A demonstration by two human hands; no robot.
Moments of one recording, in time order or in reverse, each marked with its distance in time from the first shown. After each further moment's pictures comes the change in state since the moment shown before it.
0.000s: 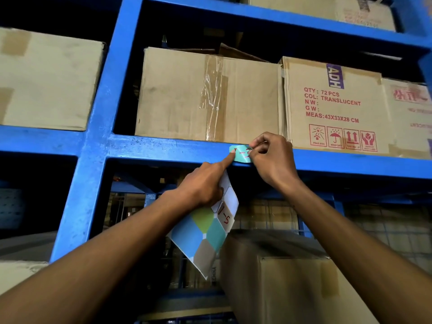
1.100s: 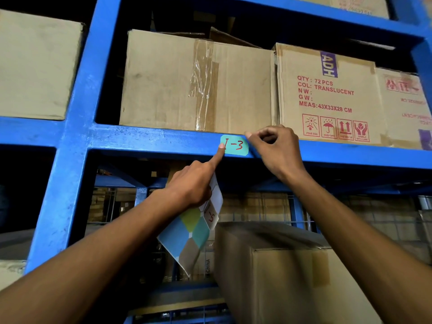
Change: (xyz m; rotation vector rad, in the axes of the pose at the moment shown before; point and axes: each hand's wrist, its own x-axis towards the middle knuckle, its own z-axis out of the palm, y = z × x) left_hand -0.004 -0.002 0.013 0.155 -0.007 -0.053; right_hand 0.004 0.026 -0.014 0.111 -0.016 -0.036
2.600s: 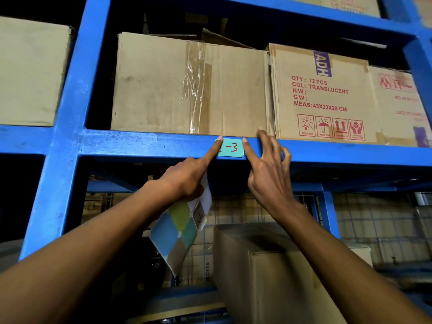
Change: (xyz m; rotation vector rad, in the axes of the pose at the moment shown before) left_hand 0.015 -0.006 -0.014 -0.006 -0.071 0.055; right_hand -0.031 0.032 0.022 -0.783 -0.011 -0.312
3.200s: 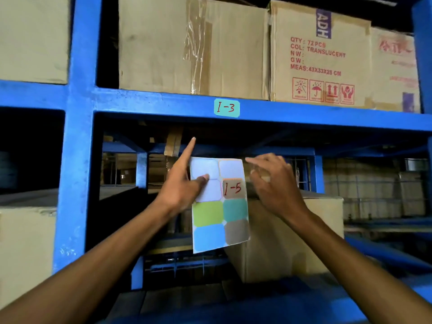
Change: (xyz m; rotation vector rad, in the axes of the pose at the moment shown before) left_hand -0.098 0.019 0.072 -1.035 0.321 -0.154; right_hand -0.104 -0.010 -0.062 0.513 -0.163 0.147
